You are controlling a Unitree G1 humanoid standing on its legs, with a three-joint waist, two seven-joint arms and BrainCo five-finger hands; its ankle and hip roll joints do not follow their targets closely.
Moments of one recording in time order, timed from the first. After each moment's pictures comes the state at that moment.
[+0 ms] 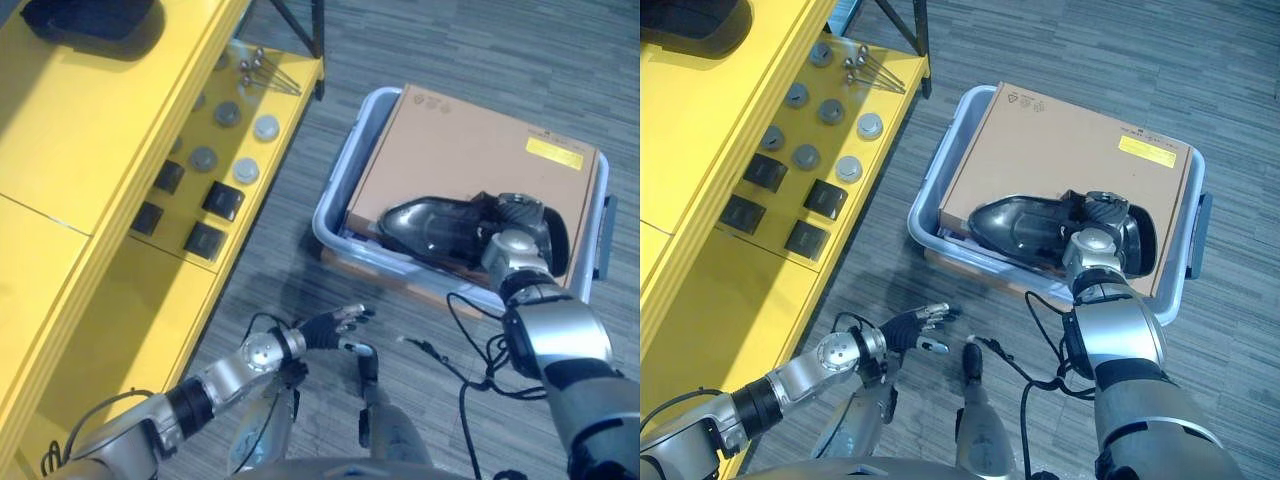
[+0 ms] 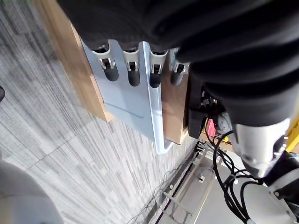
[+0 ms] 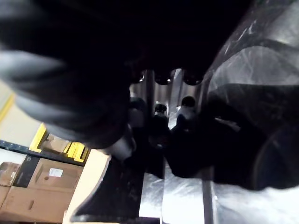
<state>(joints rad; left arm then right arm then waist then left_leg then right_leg) -0.37 0.41 -0.96 0.27 -0.47 -0.13 -0.19 -0.98 -0.55 0.14 1.39 0.56 -0.18 -0.42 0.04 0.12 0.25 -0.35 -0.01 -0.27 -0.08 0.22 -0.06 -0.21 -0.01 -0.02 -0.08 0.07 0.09</state>
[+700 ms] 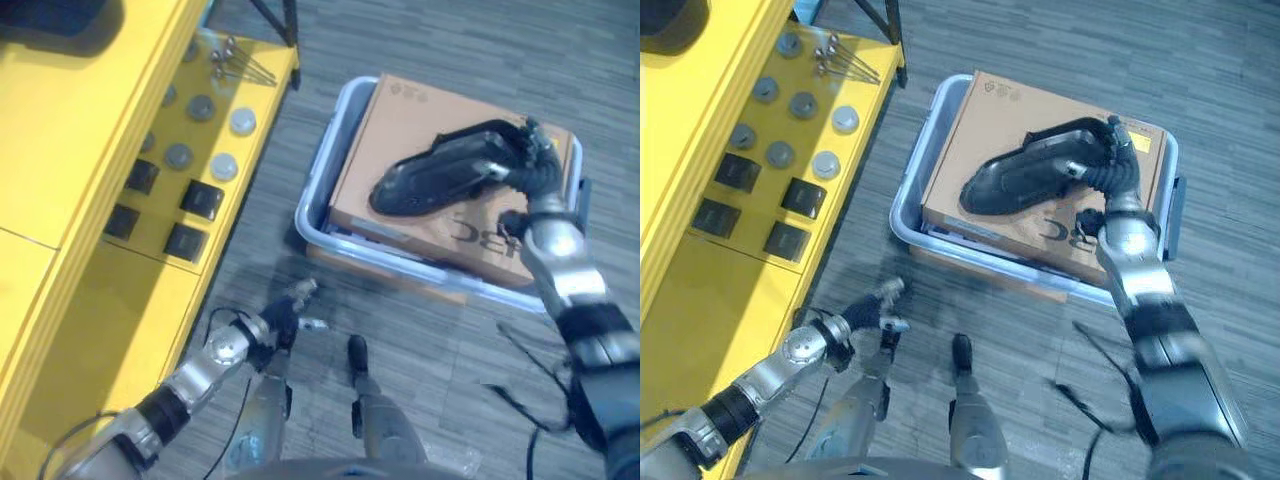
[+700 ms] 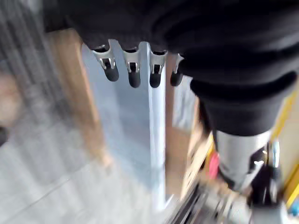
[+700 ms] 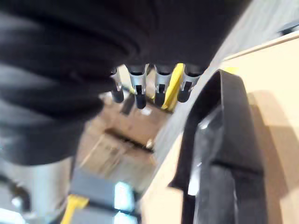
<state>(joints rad) -0.21 0.41 -0.60 0.29 -0.39 -0.19 -0.10 -0.46 -0.84 0.18 0.35 0.38 -0.25 -0.25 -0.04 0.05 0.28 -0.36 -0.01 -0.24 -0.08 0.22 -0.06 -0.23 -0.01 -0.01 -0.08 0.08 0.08</state>
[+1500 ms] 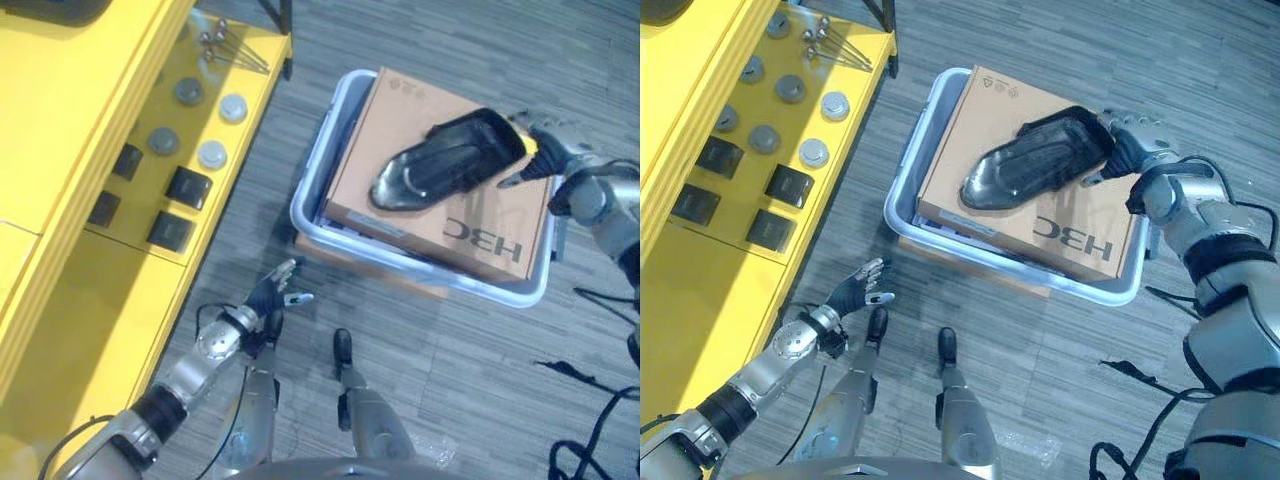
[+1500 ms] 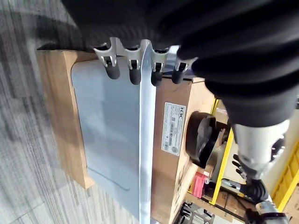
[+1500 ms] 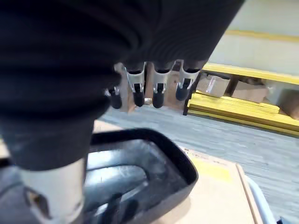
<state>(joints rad) -0.25 0.45 -0.64 0.29 -0.39 -0.23 -0.05 -1.07 -1.07 0.93 0.96 -0.28 -0.20 -0.20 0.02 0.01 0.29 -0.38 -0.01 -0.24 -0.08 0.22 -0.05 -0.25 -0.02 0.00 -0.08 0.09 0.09</state>
